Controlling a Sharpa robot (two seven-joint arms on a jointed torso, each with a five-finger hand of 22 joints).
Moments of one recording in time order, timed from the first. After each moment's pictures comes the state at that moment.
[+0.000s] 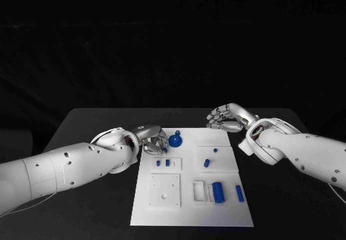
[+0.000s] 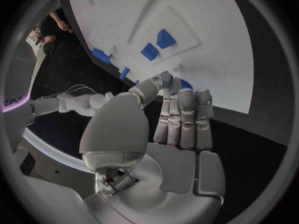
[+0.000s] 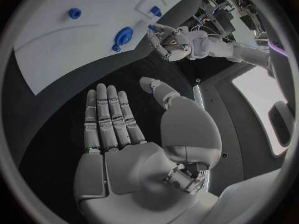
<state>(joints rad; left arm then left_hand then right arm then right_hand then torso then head) 1.25 -0.67 -0.15 1.32 -1.35 -0.27 0.01 1.21 -0.10 0.63 -0.27 0.17 1.06 0.10 0.28 0.56 1.33 0.04 0.14 0.22 1.13 -0.07 1.31 0.46 0.06 0.90 -0.12 0.93 1.31 1.23 -0.80 -0.03 1.36 -1.00 -0.40 0.13 1.03 -0.18 0.50 -0.18 0.57 0.83 0.20 0.31 0.39 1.03 0.15 0.24 0.07 0.93 0.14 0.37 0.43 0.25 0.63 0.24 0.34 1.06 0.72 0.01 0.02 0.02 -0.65</state>
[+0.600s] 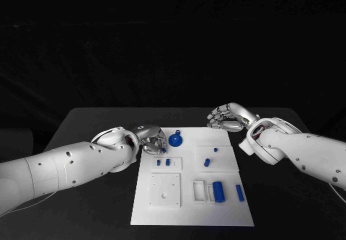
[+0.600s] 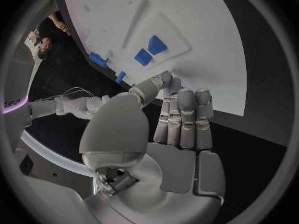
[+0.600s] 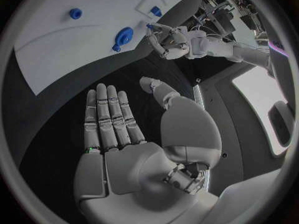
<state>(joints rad) 1.24 -0.66 -0.15 1.29 -1.37 -0.25 -0.01 1.21 -0.10 0.63 -0.27 0.17 1.07 0.09 0.28 0.55 1.33 0.03 0.14 0.22 1.13 -0.07 1.31 0.46 0.05 0.90 -0.12 0.93 1.31 1.23 -0.79 -0.03 1.36 -1.00 -0.40 0.13 1.03 -0.18 0.50 -0.18 0.57 0.83 0.20 0.31 0.39 1.03 0.16 0.24 0.07 0.93 0.14 0.37 0.43 0.25 0.63 0.24 0.34 1.06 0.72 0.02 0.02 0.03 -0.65</state>
